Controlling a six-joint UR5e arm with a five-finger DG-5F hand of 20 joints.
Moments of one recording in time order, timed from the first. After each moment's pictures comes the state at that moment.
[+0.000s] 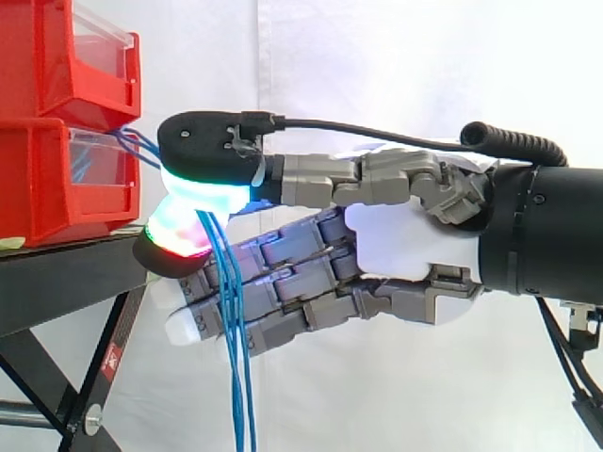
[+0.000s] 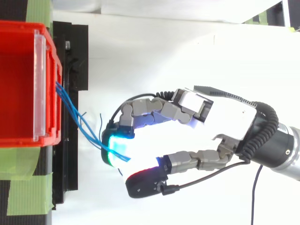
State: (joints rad) arm 0.36 -2.00 -1.83 -2.34 -0.91 -0.31
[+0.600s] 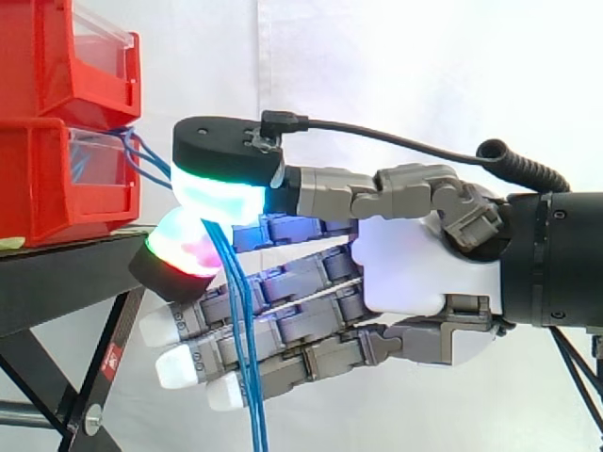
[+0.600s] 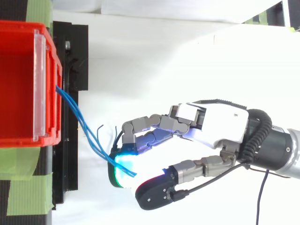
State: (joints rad) arm 0.36 -2.01 -1.83 -2.45 -0.99 -0.02
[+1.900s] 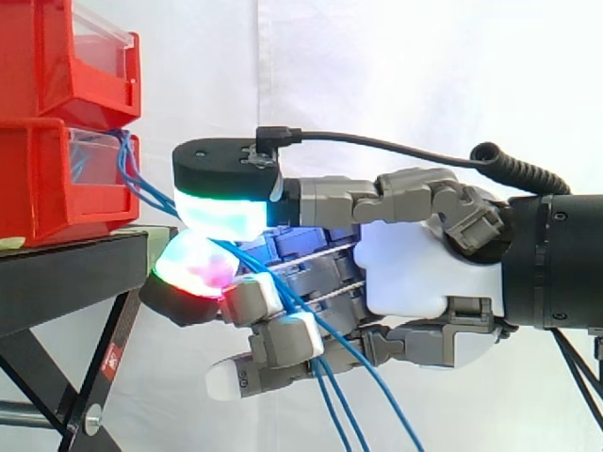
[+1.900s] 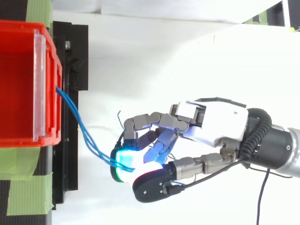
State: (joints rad) arm 0.35 -2.01 -1.83 -2.46 -0.98 0.00
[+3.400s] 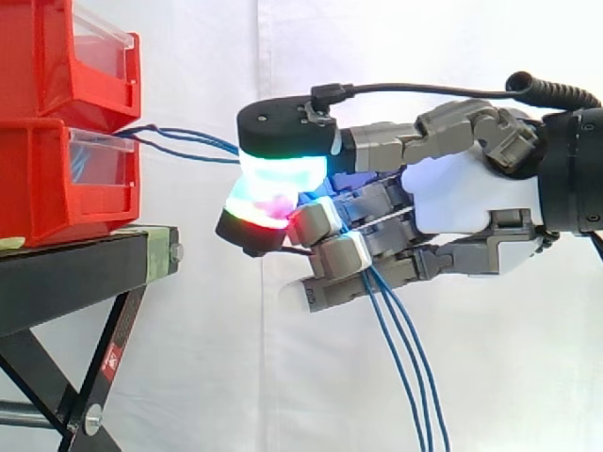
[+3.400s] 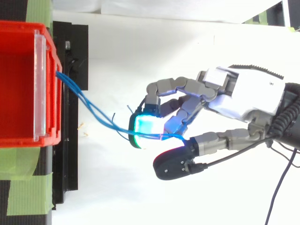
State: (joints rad) arm 0.33 -1.89 -1.83 -2.64 -0.92 -0.07
